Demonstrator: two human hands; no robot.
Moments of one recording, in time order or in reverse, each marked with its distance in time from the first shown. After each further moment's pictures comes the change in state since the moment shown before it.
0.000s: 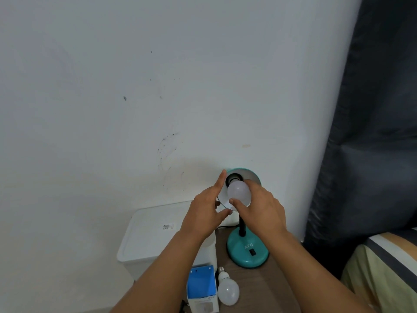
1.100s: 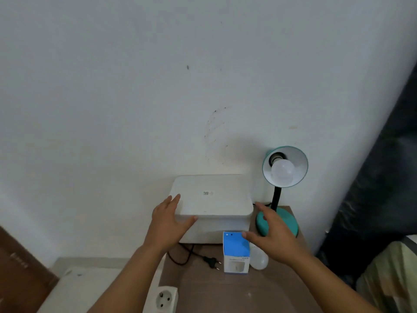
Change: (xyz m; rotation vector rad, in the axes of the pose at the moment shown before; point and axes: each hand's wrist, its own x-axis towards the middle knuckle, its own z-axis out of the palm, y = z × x) left_hand -0.169 -0.087 -0.093 0.045 0.039 -0.630; right_hand -0.100 -0.004 0.052 0.302 -0.455 -0.038
